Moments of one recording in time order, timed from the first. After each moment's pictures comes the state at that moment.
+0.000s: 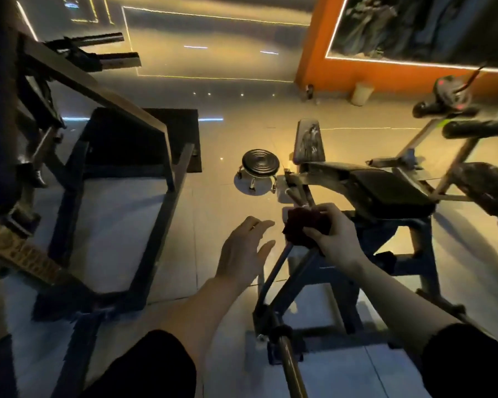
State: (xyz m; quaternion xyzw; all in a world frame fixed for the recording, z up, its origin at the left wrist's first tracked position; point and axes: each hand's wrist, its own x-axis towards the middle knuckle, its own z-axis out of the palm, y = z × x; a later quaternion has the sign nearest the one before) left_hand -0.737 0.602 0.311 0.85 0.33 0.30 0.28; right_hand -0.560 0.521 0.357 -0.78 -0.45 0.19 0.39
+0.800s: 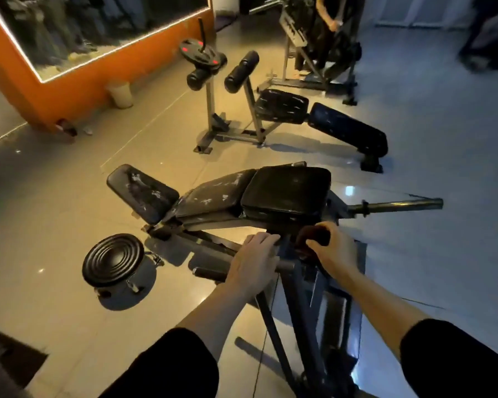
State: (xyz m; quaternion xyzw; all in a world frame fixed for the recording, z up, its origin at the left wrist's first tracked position) left_hand -0.378 0.829 0.277 0.95 -0.12 -0.01 0.28; right_hand -0.363 0.648 0.279 -0.89 0.10 -0.03 0.44
